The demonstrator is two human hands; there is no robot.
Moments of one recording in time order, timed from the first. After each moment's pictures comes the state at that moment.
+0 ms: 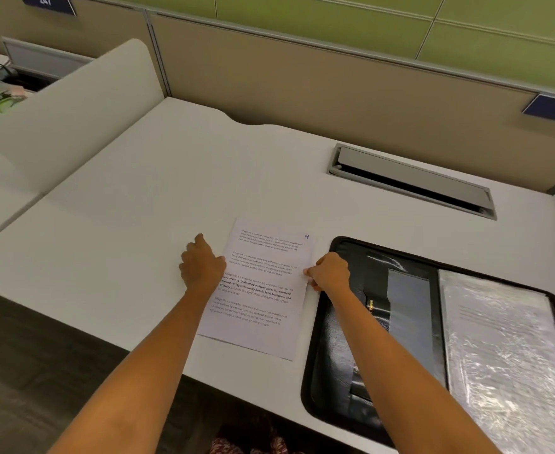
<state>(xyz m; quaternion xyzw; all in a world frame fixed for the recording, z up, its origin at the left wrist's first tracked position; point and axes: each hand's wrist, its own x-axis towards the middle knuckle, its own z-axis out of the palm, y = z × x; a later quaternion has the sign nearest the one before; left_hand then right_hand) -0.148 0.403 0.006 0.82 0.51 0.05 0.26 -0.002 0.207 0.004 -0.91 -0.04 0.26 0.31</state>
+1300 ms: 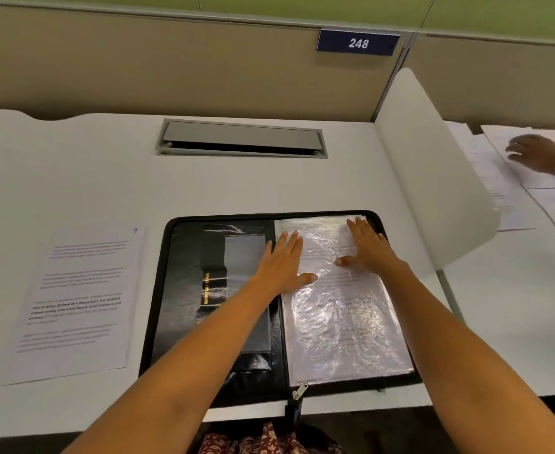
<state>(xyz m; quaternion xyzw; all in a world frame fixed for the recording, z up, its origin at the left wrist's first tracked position) 0.050 0.004 0.001 0.97 -0.07 -0.17 0.14 0.138 -0.209 0.016 -0.97 -0.14 0.22 0.05</state>
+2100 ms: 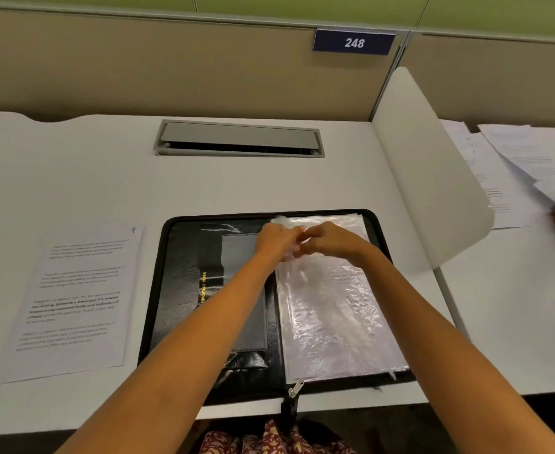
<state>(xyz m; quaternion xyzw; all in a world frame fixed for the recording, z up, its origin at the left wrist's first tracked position) 0.079 0.001 0.035 0.74 0.27 -0.09 0.61 0.109 -0.140 0.080 -0.85 -0.15 0.34 0.36</state>
